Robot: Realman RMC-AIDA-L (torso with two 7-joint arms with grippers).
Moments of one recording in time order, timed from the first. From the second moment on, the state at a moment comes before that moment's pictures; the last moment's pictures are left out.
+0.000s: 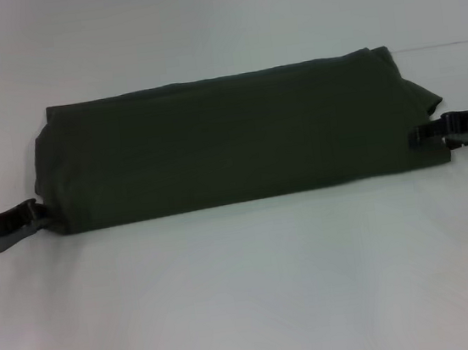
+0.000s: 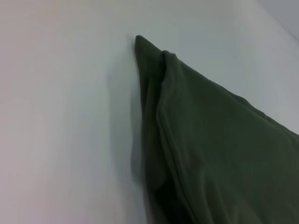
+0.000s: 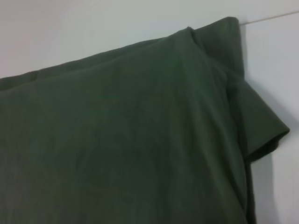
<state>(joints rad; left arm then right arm) -0.62 -1.92 0.66 0.35 2.09 0.99 -2.20 0.80 1.87 -0.76 -0.41 -2.44 -0.98 2.45</state>
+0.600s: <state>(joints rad) -0.62 -1.92 0.65 0.35 2.09 1.00 -2.20 0.80 1.90 -0.76 -0.40 -2.44 -0.94 2.43</state>
